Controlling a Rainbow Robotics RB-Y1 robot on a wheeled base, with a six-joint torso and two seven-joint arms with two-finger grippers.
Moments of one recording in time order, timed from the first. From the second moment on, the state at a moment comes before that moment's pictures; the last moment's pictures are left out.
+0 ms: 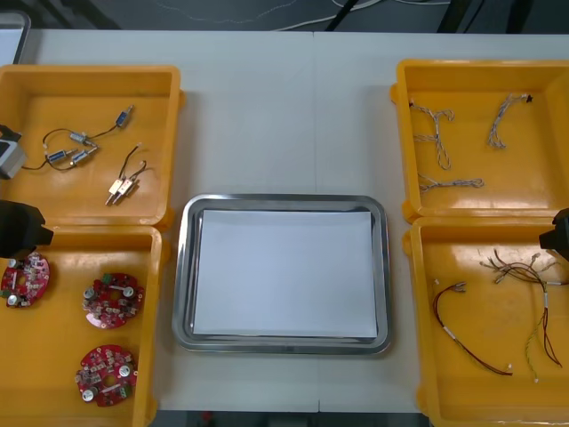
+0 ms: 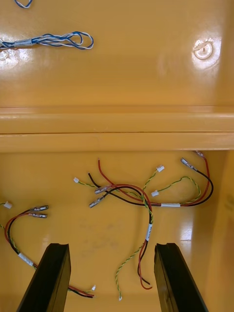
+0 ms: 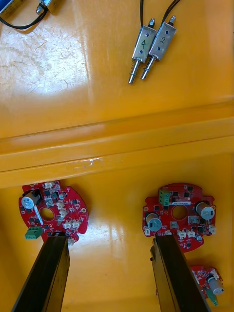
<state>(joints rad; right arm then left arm) -0.16 -0.61 -0.39 -2.19 -0.68 1.92 1.45 -0.16 0.63 0.35 -2.22 0.69 1.91 -1.52</state>
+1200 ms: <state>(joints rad) -0.16 -0.61 -0.39 -2.19 -0.68 1.92 1.45 -0.16 0.63 0.35 -2.22 0.69 1.91 -1.52</state>
